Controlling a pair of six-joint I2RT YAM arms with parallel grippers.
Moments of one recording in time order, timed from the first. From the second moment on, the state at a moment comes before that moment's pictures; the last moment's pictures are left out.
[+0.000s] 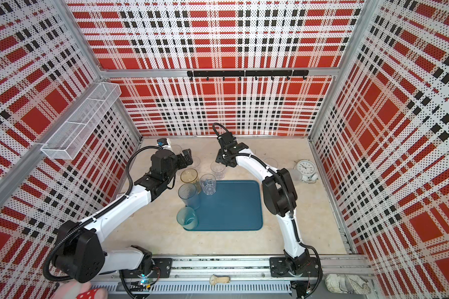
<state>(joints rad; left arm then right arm) -0.39 1.33 0.95 0.03 -0.30 -0.48 0.57 2.18 1.92 -0.69 0.04 0.76</state>
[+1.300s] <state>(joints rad) -0.32 1.32 0.95 0.01 -0.31 -0.49 0.57 2.27 2.01 -0.77 0.14 0.63</state>
